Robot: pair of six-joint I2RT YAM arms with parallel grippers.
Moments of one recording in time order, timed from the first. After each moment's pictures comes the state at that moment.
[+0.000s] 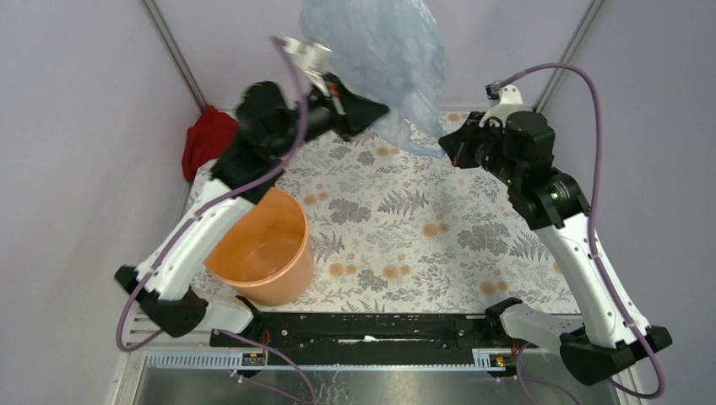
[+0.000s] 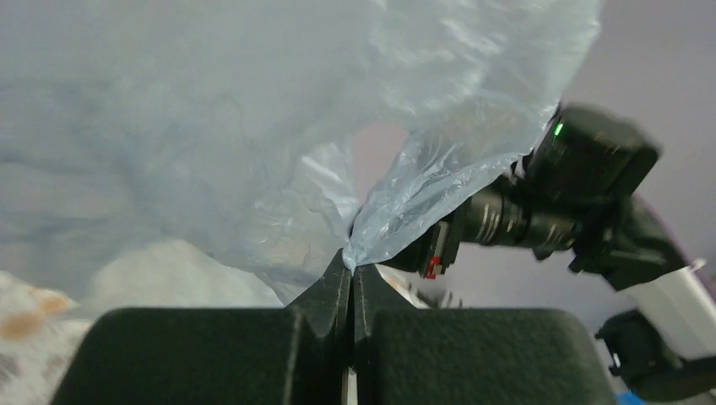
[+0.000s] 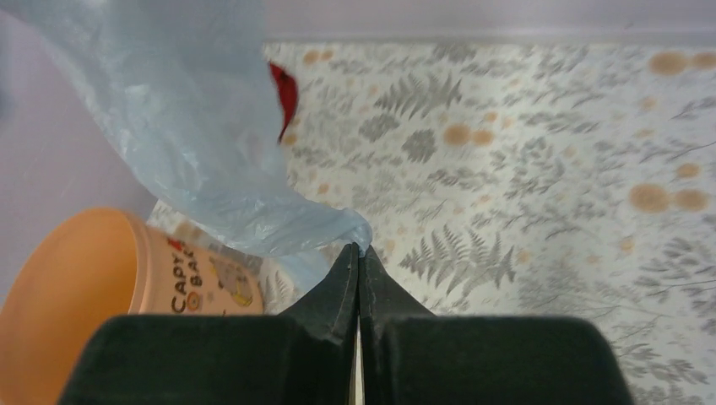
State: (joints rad) left arm -0.64 1.32 1.70 -0.16 0.38 -0.52; right arm 0.41 1.08 1.43 -0.59 -0.06 0.37
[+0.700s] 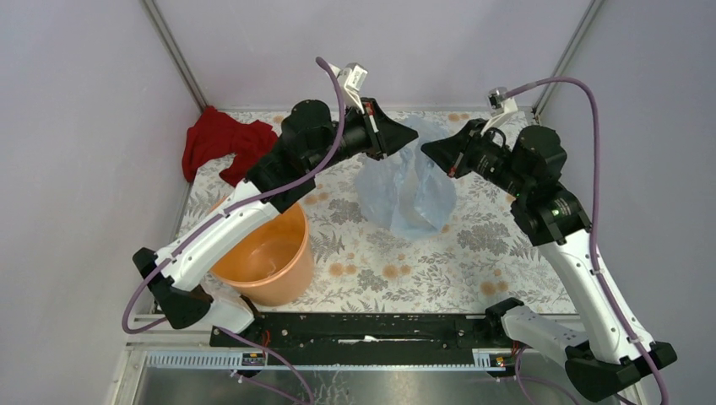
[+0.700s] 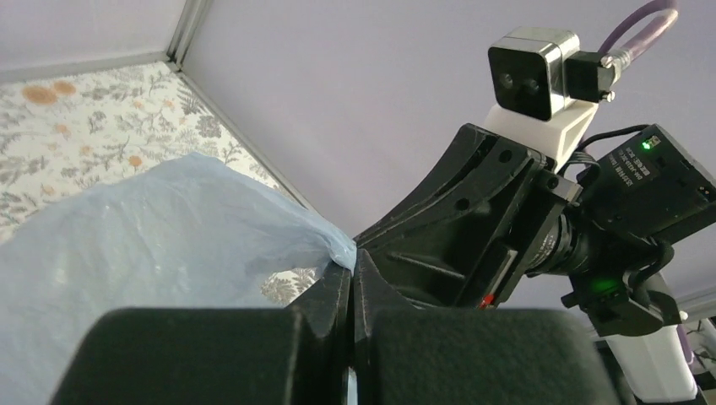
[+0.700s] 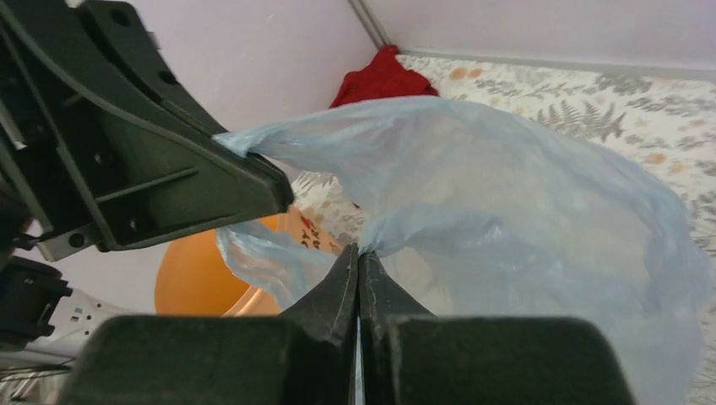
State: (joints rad) left arm -0.84 1.43 1.67 -0.21 0.21 -0.64; right arm 0.41 1.00 1.32 -0.39 -0.36 0.48
